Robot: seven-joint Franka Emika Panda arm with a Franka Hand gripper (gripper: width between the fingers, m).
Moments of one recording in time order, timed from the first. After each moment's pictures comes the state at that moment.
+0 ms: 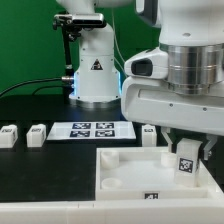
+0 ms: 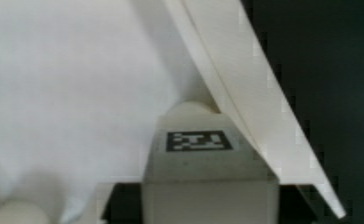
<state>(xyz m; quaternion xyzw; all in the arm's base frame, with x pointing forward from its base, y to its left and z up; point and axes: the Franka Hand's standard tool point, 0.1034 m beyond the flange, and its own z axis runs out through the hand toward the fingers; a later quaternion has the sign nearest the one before) 0.620 0.120 0.074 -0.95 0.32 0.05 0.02</state>
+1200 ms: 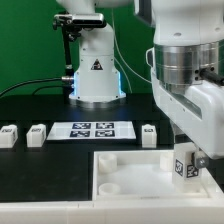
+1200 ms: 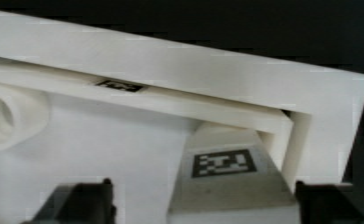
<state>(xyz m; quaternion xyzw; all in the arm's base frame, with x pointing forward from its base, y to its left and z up) 0.623 0.119 0.075 -0.79 0.62 0.06 0.02</state>
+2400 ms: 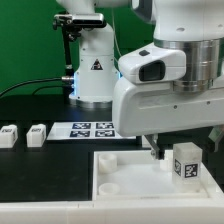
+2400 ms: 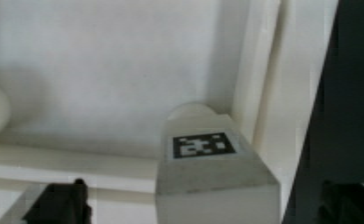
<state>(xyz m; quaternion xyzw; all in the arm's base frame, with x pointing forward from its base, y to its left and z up) 0.628 0.110 0.079 -1.00 -0.08 0.03 0.03</state>
